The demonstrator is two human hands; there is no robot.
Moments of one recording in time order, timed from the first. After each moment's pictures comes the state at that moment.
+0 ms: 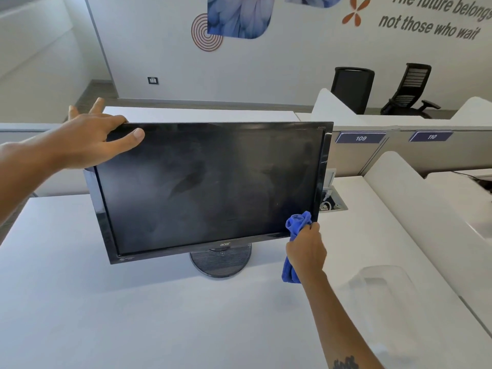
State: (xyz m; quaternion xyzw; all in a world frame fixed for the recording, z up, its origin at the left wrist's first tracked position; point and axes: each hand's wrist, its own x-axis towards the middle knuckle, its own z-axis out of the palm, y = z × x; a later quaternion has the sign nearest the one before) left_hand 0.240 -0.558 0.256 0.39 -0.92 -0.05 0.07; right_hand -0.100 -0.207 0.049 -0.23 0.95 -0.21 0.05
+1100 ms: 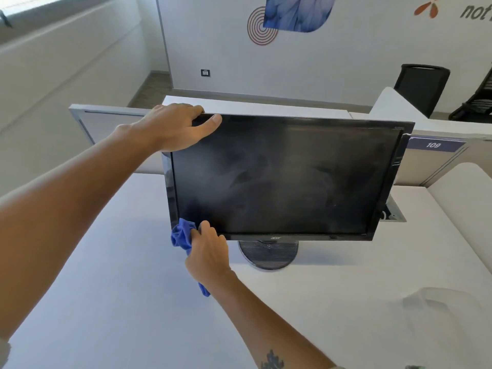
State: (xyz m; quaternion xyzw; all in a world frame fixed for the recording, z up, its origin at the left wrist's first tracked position) left_hand 0.245 -0.535 0.264 0.36 -0.93 -0.02 0.12; right_hand 0.197 -0.345 0.044 -0.64 0.74 -0.16 0.15
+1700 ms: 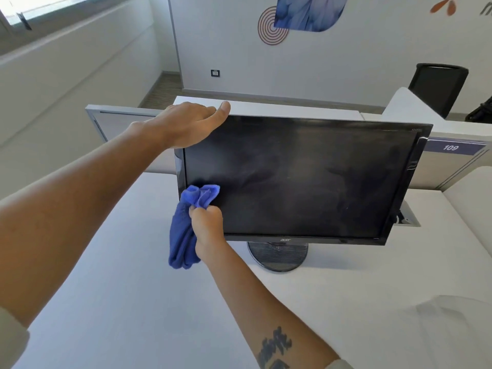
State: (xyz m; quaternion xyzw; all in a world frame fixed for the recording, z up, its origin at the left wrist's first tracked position) left_hand 0.245 -0.521 0.282 0.41 -0.90 -0.12 0.10; right_hand 0.207 -0.385 0.125 -0.16 0.64 -0.49 0.57
